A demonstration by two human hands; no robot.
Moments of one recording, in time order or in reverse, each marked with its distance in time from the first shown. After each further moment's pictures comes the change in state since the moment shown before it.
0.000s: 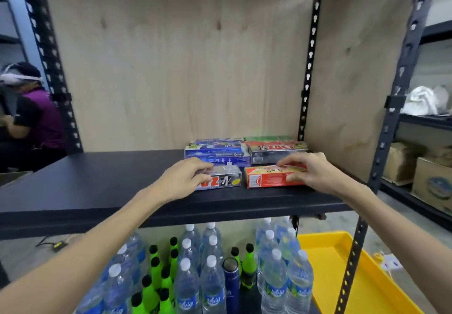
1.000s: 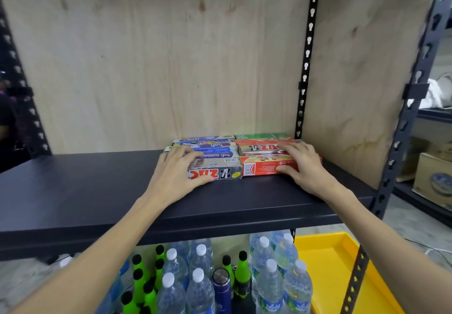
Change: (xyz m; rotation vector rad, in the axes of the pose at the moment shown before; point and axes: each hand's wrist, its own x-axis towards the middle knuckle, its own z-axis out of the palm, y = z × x) left_hand 0.051 -0.012 0.051 0.181 0.268 -0.108; right_hand 0.039 0.057 0.042 -0.080 0.213 0.128
